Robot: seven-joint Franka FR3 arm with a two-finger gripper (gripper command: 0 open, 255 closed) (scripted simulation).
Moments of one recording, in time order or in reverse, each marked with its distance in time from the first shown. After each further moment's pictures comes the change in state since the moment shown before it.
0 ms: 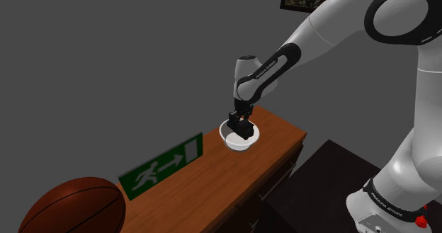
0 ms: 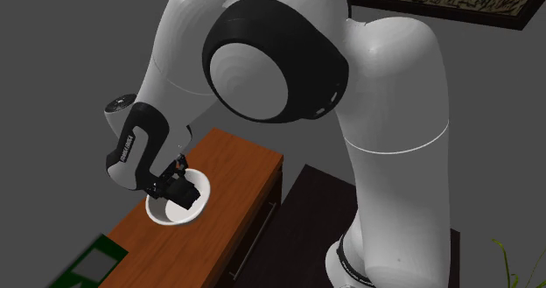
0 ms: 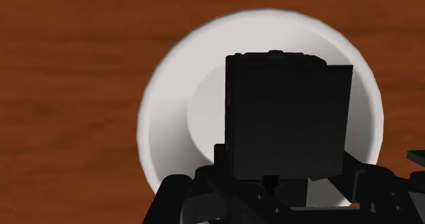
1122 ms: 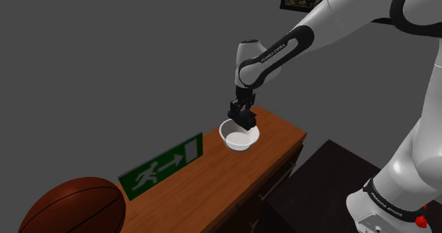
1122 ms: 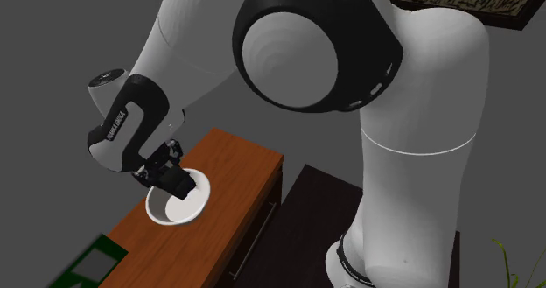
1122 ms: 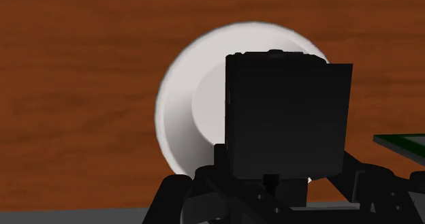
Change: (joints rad) arm -0.002 -0.121 -0.001 0.005 -0.001 -0.126 -0.002
